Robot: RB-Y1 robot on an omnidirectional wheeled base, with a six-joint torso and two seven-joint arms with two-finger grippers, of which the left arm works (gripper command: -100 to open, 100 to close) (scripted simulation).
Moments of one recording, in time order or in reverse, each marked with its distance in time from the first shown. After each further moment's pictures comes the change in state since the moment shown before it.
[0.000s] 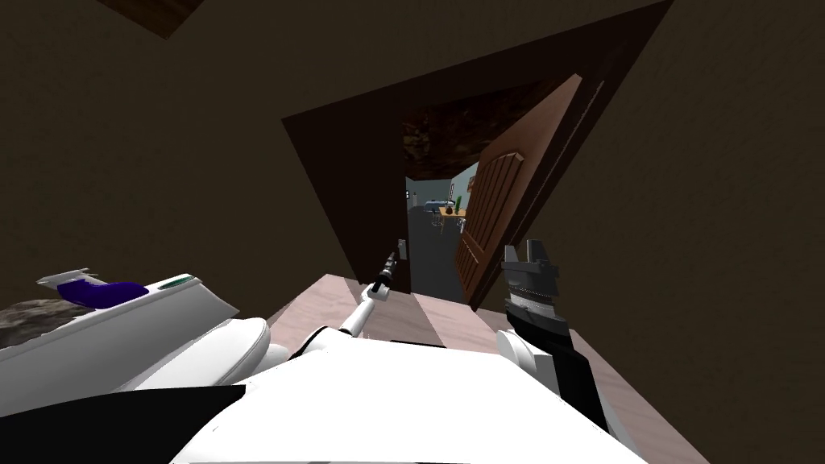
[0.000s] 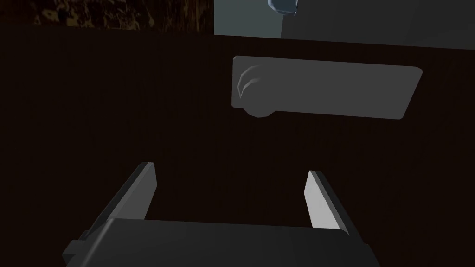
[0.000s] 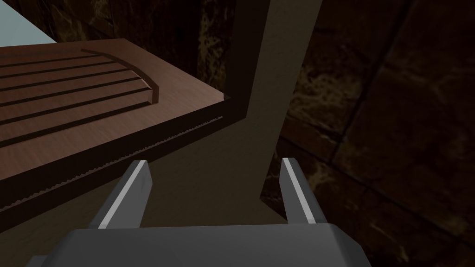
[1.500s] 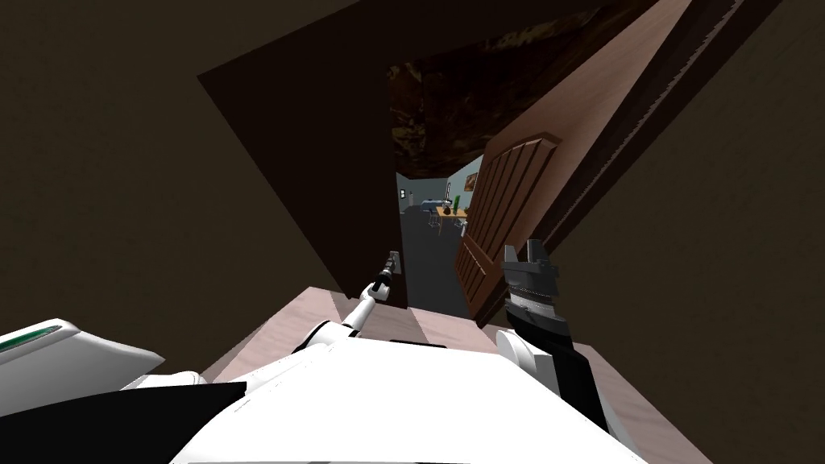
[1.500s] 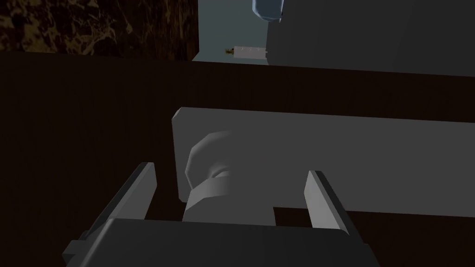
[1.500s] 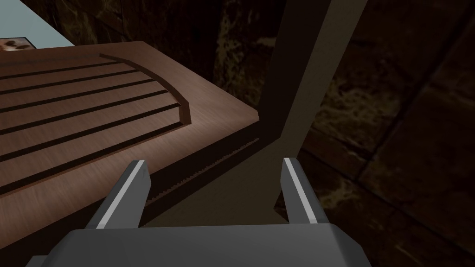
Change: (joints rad) arm -0.047 0.003 0.014 0.093 0.009 -0.003 -0.001
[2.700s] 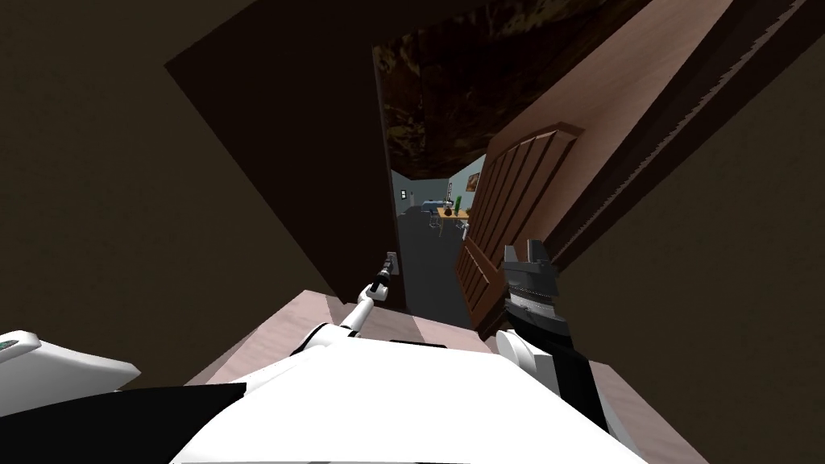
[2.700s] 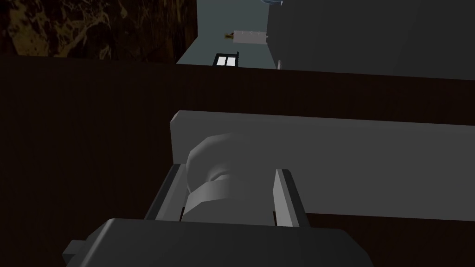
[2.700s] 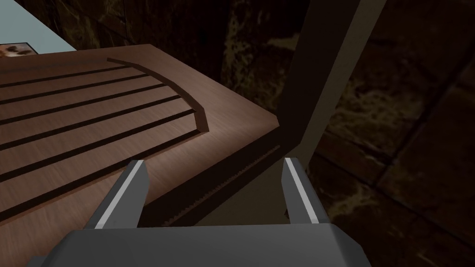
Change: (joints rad) arm 0.015 0.001 0.037 -0.008 0.009 0.008 -0.019
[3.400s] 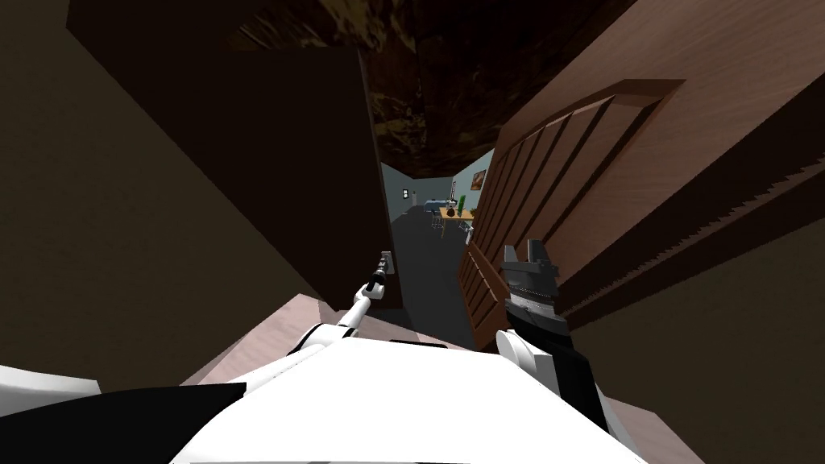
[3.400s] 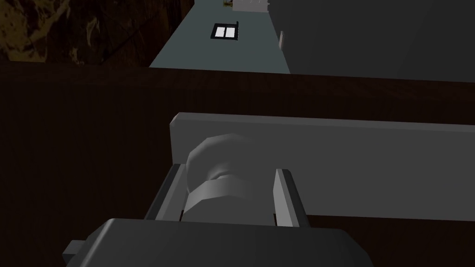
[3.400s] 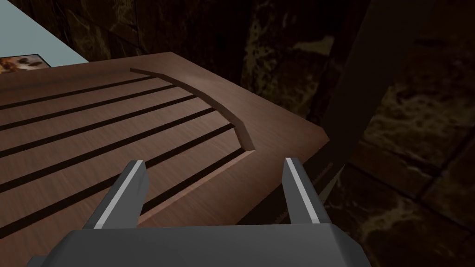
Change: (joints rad) arm -0.003 0.024 0.067 0.010 0.020 0.006 -0.020
